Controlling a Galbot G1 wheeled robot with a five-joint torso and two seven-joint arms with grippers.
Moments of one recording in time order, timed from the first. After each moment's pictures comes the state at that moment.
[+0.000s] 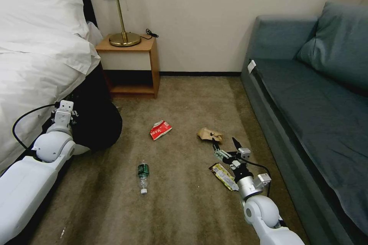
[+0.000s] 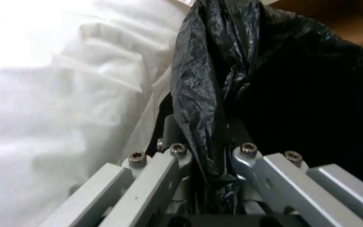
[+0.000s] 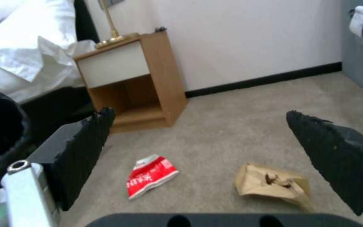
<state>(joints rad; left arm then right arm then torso) 0.85 -0.74 -0.30 -1.57 -0.46 0.45 -0.40 -1.29 1.29 0.32 1.68 0.52 0.21 -0.11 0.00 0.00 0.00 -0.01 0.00</state>
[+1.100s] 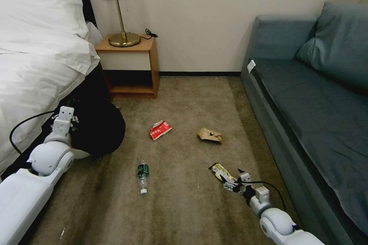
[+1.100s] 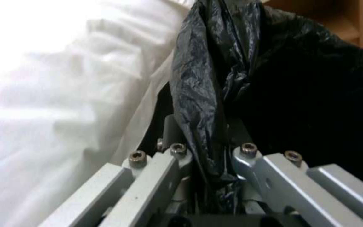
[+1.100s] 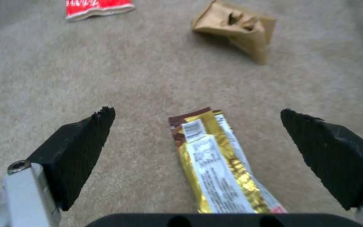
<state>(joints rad) 1.06 -0.73 -0.42 -1.71 -0.42 0.42 -0.40 -1.12 1.00 -0.01 1.32 0.54 0.12 -0.03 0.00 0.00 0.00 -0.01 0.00</state>
